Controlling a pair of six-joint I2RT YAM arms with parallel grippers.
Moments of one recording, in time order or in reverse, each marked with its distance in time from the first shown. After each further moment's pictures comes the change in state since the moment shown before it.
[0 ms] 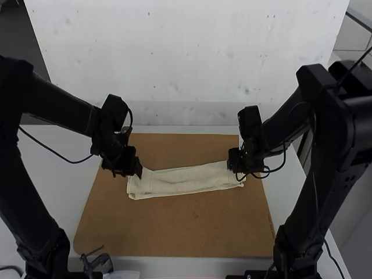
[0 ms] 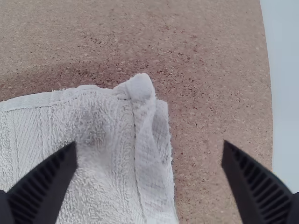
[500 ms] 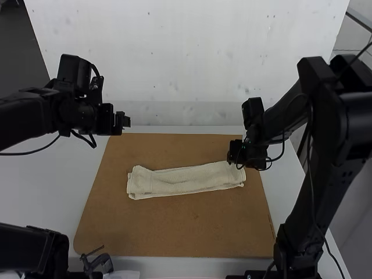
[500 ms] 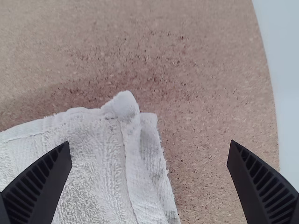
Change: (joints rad) left arm 0.128 -0.454 0.000 -0.007 0.003 0.014; right arm -0.063 0.051 0.107 -0.119 -0.086 0.108
